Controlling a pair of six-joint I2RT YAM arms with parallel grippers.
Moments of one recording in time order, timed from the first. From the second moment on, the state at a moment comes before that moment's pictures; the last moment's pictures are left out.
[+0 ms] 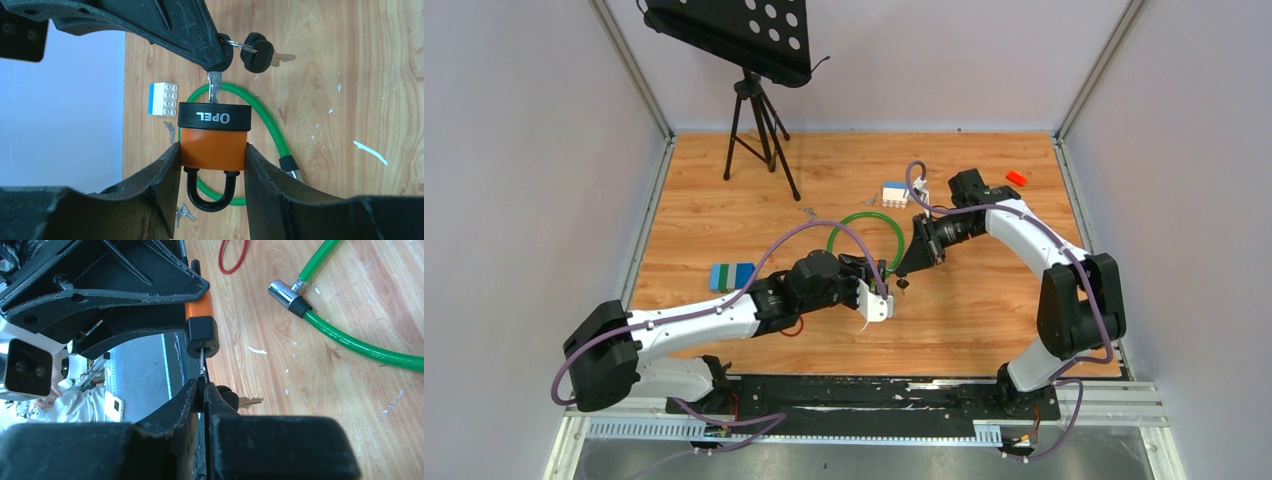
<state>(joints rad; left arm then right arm) -1.05 1.23 0.72 0.08 0.02 0.90 0.29 1.60 1.18 -0.89 -1.16 -0.39</state>
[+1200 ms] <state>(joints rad) -1.06 1.23 0.59 0.30 -0.01 0.95 0.33 1.56 1.09 -0.68 -1.18 -0.34</state>
